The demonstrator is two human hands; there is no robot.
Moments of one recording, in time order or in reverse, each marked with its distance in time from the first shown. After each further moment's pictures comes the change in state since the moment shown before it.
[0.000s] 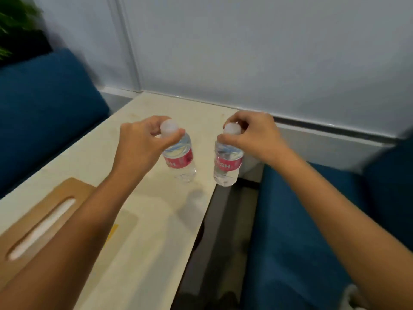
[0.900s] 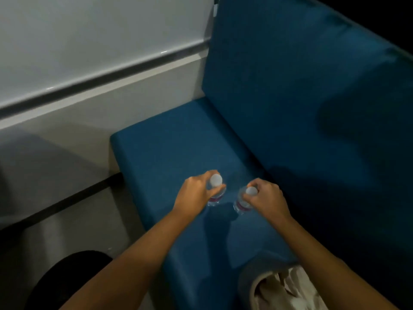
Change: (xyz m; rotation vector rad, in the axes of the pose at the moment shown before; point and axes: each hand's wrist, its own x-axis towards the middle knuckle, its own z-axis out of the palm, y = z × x) left_hand -0.127 0.104 0.525 -0.108 -1.293 0.382; right_hand -0.225 0.412 -0.100 -0.106 0.475 1.307
